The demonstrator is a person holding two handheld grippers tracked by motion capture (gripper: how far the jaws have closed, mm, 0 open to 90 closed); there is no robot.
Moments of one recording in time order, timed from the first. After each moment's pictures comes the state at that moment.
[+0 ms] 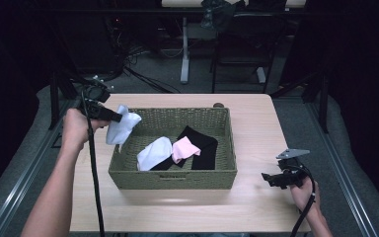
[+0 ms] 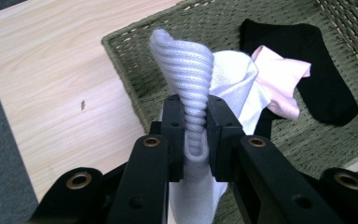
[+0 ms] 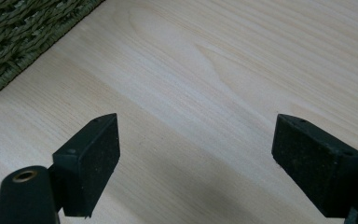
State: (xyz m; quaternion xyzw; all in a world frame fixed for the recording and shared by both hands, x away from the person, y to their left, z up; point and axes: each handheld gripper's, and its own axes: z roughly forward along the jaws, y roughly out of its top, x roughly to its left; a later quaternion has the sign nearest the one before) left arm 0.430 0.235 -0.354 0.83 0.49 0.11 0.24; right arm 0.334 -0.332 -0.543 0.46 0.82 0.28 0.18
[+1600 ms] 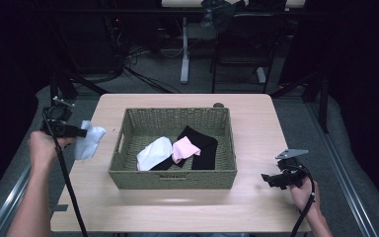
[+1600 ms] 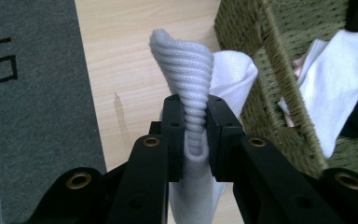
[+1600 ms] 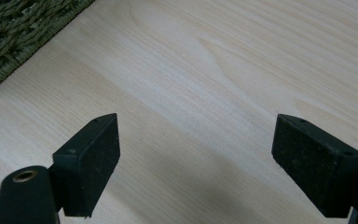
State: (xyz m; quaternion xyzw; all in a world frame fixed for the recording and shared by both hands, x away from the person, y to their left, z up) left arm 0.410 0.334 -0.410 0.77 0.58 0.12 0.22; right arm 0.335 -0.332 -0.544 0.46 0.83 0.27 0.17
